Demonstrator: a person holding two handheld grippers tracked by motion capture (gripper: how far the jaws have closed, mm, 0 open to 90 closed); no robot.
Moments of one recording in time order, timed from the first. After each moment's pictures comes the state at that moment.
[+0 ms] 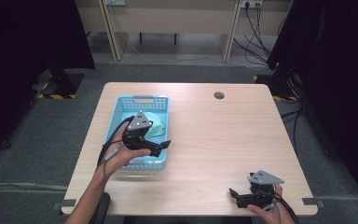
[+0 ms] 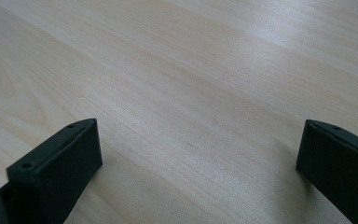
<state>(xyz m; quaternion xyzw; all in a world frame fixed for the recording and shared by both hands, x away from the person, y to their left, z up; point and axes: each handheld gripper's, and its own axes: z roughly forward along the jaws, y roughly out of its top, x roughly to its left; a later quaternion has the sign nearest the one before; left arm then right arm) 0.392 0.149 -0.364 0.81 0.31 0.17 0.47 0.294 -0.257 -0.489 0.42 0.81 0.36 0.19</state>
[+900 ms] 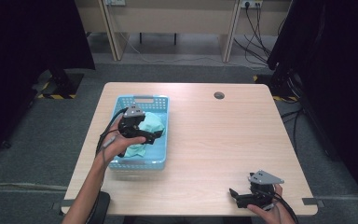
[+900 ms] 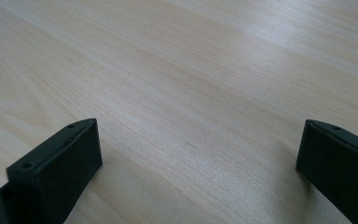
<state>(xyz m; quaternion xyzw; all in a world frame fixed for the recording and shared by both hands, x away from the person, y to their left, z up) 0.434 0.170 -0.381 0.80 0.36 0.16 0.44 0.294 -0.257 -0.489 0.42 0.81 0.36 0.19</state>
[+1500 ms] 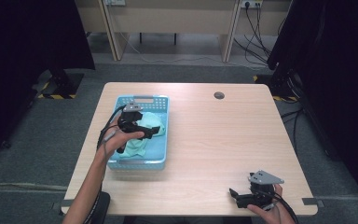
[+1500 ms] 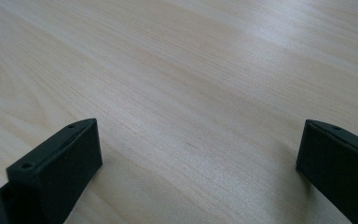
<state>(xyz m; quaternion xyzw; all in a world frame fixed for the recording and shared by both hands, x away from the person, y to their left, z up) 0.460 0.180 -0.398 0.80 0.40 0.15 0.43 0.294 -0.257 -0.489 0.42 0.81 0.36 0.19</state>
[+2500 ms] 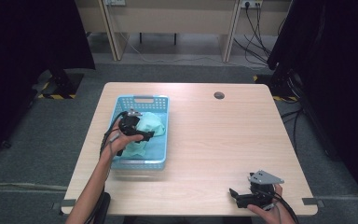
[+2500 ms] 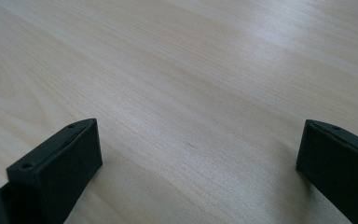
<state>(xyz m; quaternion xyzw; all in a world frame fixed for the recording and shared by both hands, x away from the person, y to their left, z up) 0.482 0.192 -0.453 0.81 0.44 0.16 0.35 0.294 -0.257 -0.489 0.42 0.81 0.36 0.19</state>
